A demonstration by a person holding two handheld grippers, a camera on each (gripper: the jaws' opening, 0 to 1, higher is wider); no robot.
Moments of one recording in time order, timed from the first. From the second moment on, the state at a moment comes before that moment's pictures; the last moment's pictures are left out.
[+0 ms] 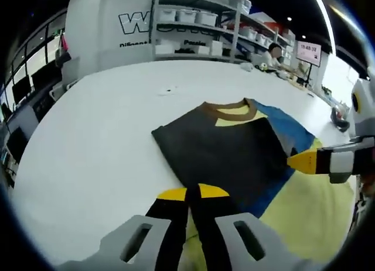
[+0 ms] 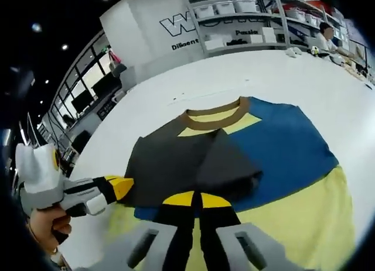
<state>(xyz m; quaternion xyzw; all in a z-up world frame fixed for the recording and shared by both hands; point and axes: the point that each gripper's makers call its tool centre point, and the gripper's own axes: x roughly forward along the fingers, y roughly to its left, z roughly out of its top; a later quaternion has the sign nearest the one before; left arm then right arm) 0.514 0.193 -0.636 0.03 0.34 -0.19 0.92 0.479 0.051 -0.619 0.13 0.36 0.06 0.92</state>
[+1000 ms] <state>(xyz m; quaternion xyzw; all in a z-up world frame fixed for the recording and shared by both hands) 0.514 0.193 -0.635 0.06 0.33 -0.20 0.92 0.474 0.053 -0.616 0.13 0.37 0.04 0.92</state>
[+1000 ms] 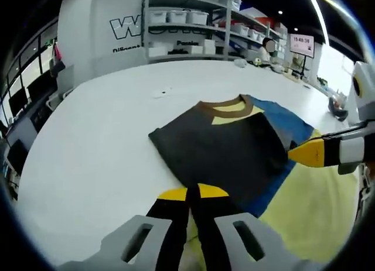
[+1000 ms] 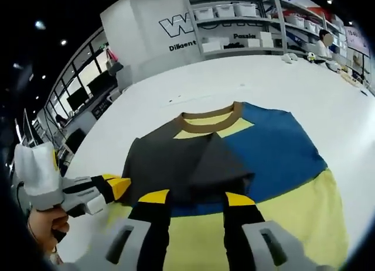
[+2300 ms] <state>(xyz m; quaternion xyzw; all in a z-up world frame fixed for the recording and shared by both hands) 0.515 0.194 -0.636 0.06 0.33 -0.21 0.92 0.531 -0.084 -0.592 -0.13 0.38 -0.02 0.91</state>
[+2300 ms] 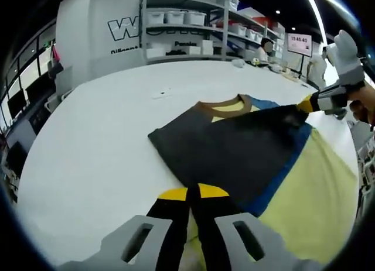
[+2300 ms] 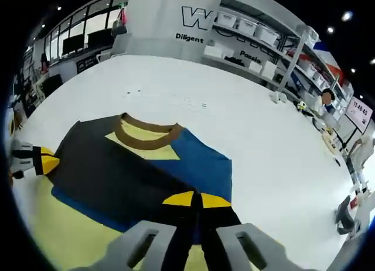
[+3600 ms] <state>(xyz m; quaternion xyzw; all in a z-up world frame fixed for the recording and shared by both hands) 0.514 0.193 -0.635 0.07 0.32 -0.22 0.92 0.570 -0.016 -0.636 -0.02 0.34 0.06 0.94</state>
